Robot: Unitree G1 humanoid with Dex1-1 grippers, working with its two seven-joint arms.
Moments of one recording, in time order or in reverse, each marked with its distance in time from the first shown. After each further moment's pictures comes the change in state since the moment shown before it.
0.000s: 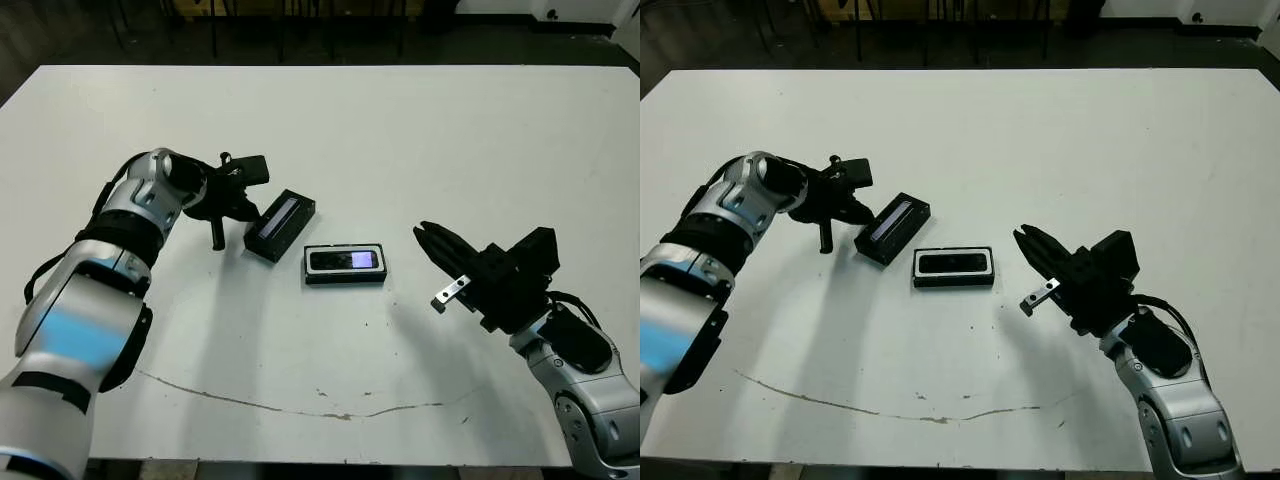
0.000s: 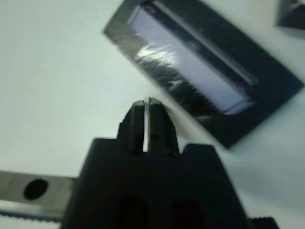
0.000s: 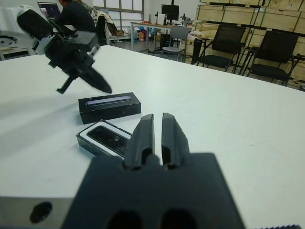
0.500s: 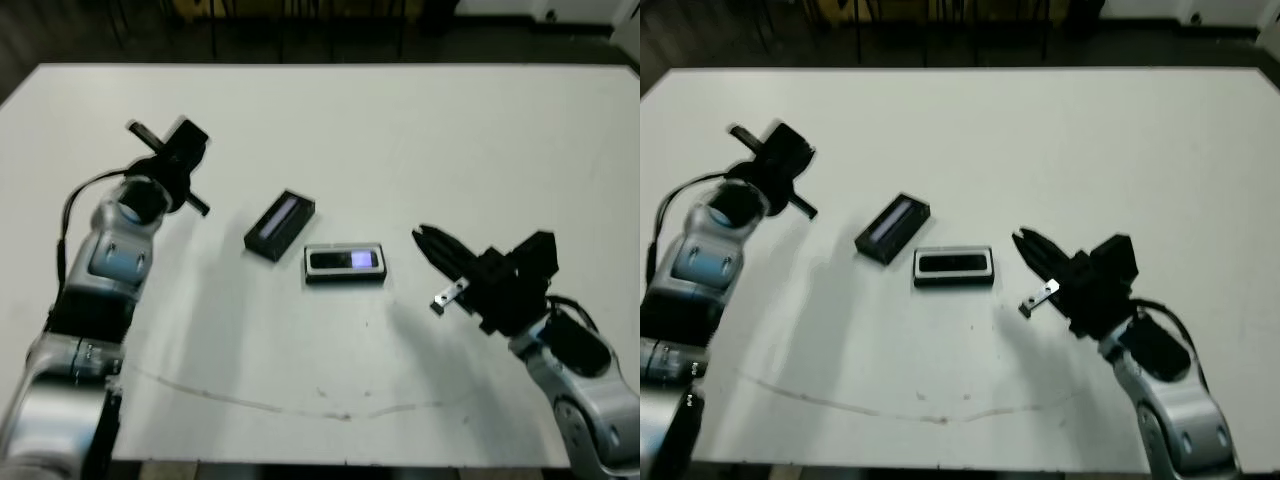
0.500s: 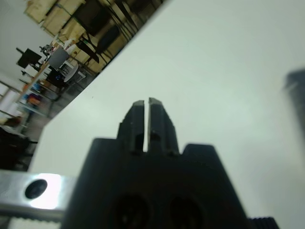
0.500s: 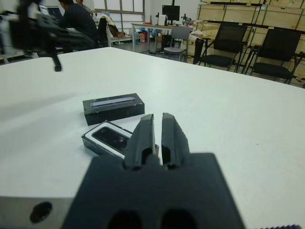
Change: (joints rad) left arm 0.511 -0.049 0.346 -1.001 -0.237 0.392 0.401; right arm 0.014 0.013 0.004 -0.006 0.005 -0.011 -0.003
